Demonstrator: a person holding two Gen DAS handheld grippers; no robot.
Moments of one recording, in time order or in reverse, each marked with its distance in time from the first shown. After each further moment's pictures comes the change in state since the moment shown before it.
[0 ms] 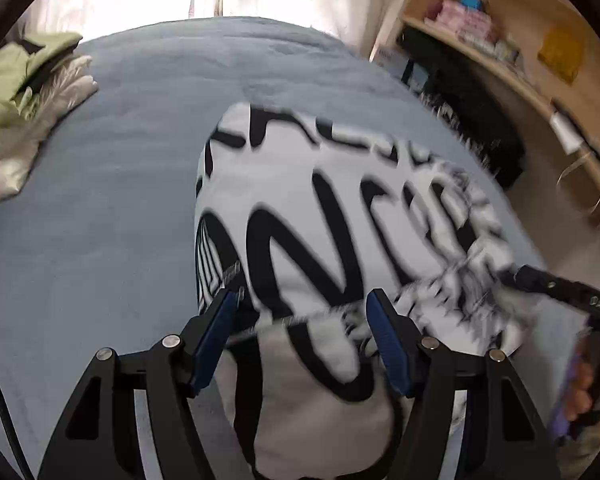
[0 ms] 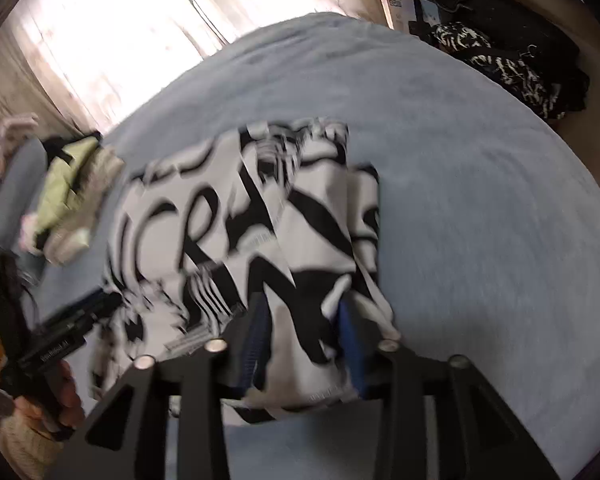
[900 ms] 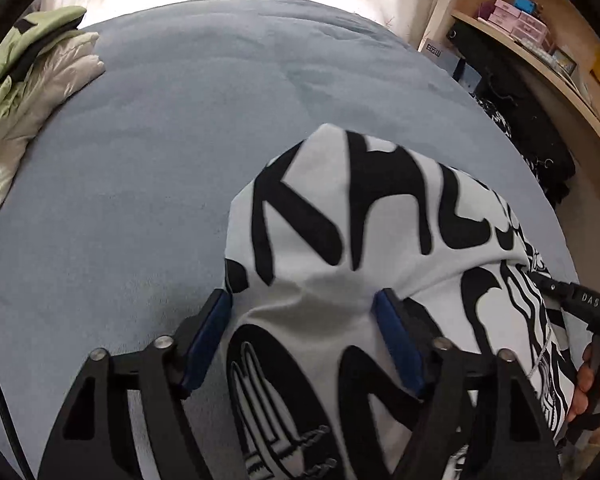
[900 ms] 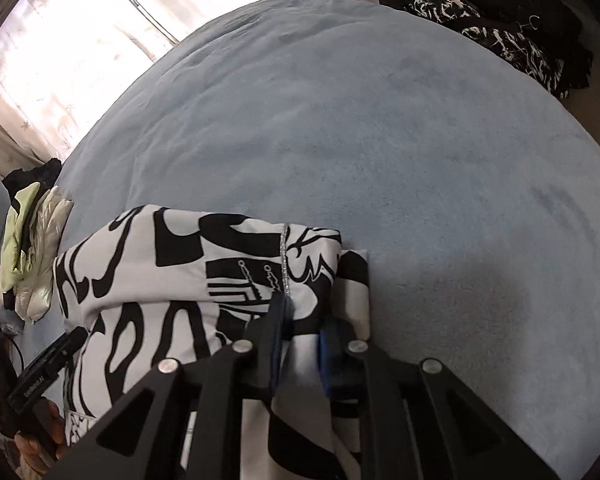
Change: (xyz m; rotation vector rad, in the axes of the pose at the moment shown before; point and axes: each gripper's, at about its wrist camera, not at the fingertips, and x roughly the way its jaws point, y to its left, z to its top) left arm 0.089 0.038 0.052 -0.062 0.056 0.118; right arm 0.112 -0.033 0.067 0.070 0.056 -0.115
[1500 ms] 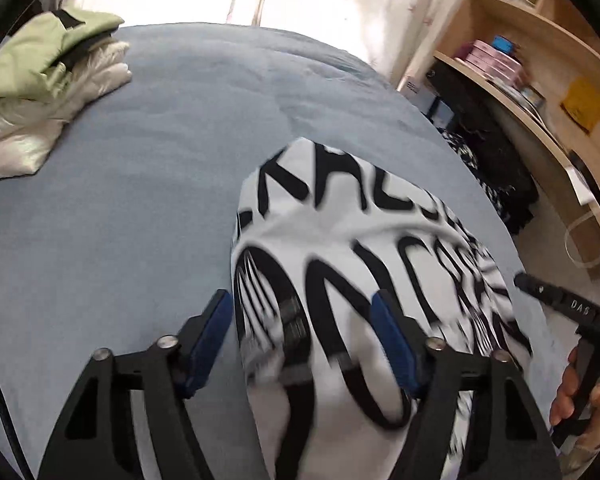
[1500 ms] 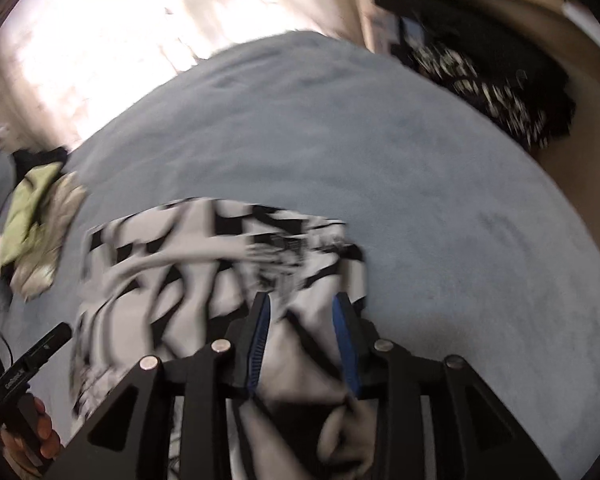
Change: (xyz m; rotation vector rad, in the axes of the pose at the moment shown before) left arm -0.095 0.005 -0.054 -0.041 -0.113 -0.104; right arm -0.096 0.052 -0.042 -0.163 -0.133 -0.028
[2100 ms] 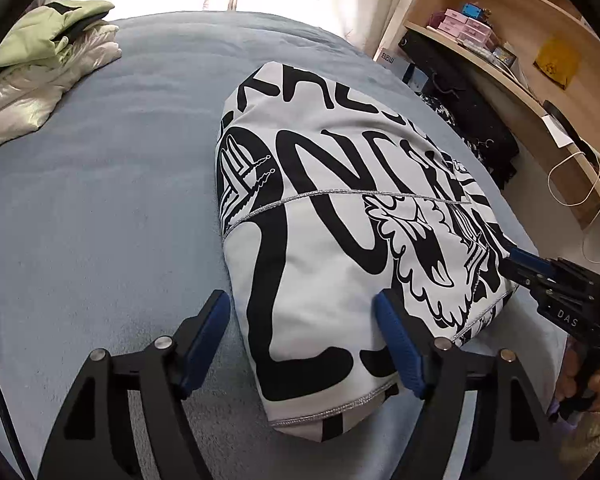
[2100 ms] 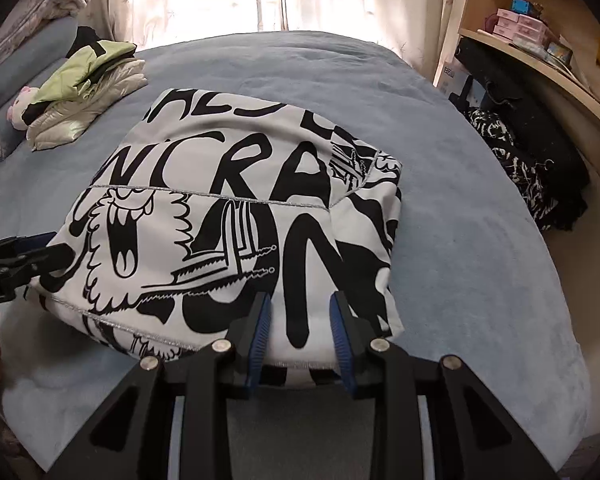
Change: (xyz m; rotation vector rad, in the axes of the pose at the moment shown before) left arm -0.014 -0.003 -0.077 0.064 0.051 -0.030; right arm -0.022 0.033 -0.088 -0.343 0.021 -0.097
